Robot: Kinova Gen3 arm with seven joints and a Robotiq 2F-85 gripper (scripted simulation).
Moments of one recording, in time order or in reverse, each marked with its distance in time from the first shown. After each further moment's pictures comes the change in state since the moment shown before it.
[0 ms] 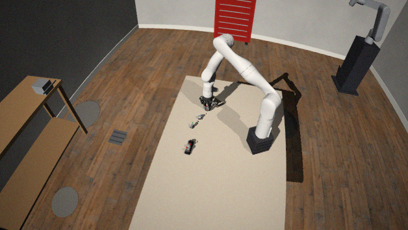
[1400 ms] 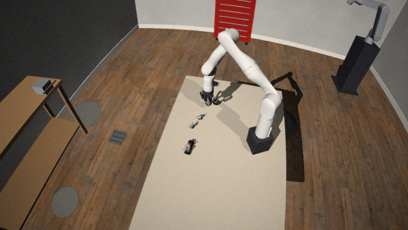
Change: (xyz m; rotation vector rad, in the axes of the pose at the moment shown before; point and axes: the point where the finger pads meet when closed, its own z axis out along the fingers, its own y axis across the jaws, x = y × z) arm -0.001 0.005 -0.057 -0.015 -0.003 0.000
